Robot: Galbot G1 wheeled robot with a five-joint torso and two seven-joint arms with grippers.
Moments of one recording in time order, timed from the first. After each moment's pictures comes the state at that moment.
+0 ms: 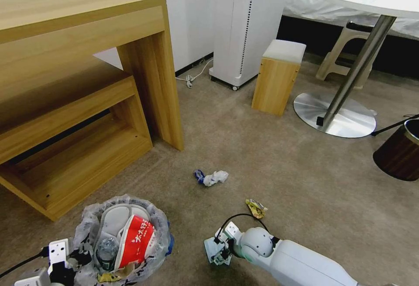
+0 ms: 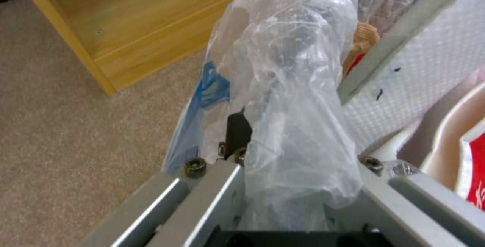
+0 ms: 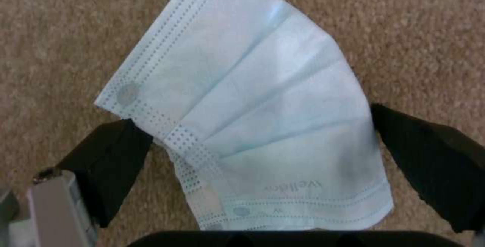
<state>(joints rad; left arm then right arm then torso) 2.04 -1.21 -0.84 -2.27 -0.57 0.27 -0.25 -0.77 1.05 -0.60 1.40 0.56 -0.73 -0.03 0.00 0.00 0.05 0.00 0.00</state>
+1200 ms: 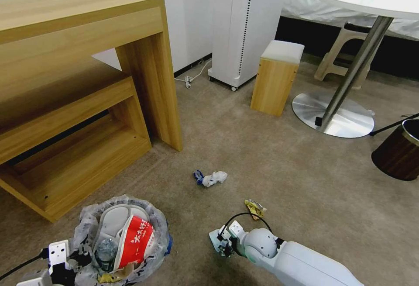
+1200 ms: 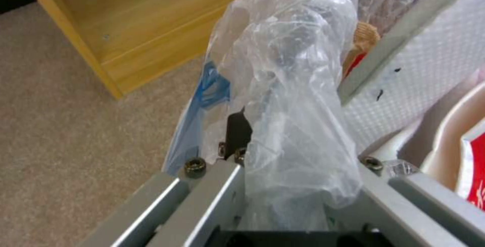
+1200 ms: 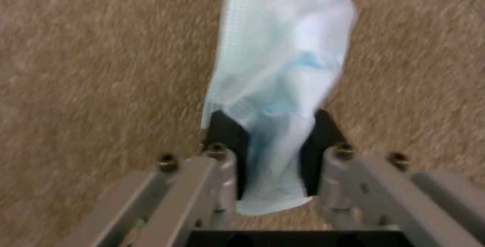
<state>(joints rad) 2.05 -1.22 -0.83 -2.29 -0.54 0.27 -0.28 -0.79 1.03 -0.56 1.45 0.61 -0.74 0.04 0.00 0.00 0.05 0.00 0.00</state>
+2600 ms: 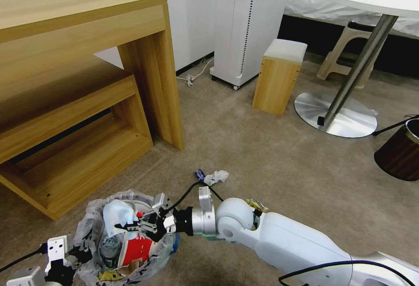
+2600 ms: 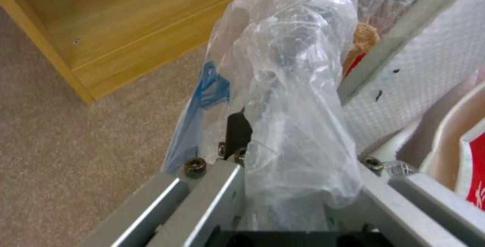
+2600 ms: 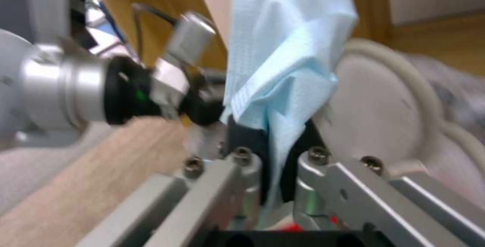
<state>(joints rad) 2.08 -1.22 -0.87 -2.34 -0.60 0.29 -0.19 -0.58 1.08 -0.63 1.79 0.91 -0.22 -0.45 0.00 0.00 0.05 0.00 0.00</state>
